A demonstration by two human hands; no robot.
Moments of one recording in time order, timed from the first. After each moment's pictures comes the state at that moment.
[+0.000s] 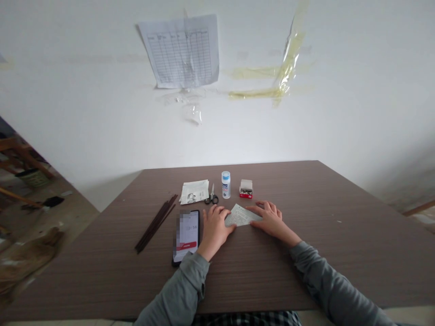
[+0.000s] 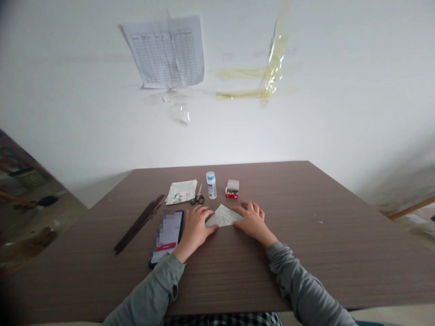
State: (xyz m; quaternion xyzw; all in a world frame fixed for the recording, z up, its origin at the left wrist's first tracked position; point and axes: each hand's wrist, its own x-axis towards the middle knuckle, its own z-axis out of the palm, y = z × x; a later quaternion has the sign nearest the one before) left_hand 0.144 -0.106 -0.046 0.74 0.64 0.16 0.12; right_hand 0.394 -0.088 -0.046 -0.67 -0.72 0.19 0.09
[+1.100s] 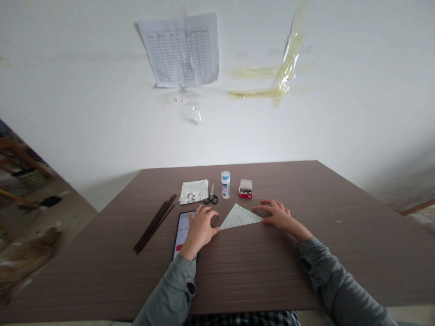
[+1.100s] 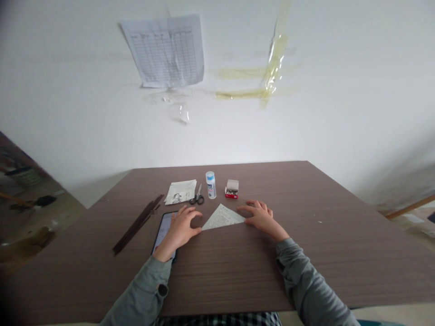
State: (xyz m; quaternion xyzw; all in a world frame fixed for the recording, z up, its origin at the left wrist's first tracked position) left_hand 0.098 -0.108 -0.021 0.72 0.67 0.10 0.15; right_hand 0.434 -0.078 -0.034 -0.66 -0.72 0.20 0.07
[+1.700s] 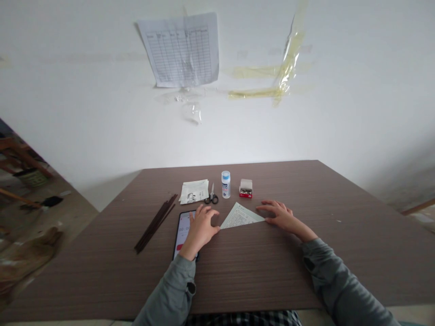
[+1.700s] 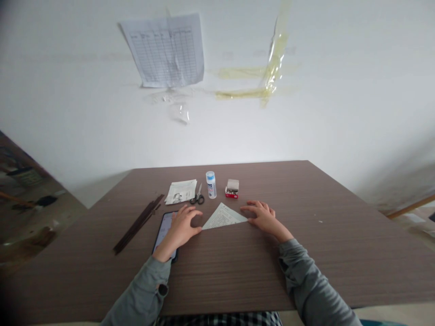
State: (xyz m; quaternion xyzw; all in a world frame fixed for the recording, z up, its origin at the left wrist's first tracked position) left_hand 0.094 -0.104 -0.028 0.73 0.66 0.11 0.16; right_hand 0.449 -0.073 -0.050 -0.64 -0.74 0.21 0.09
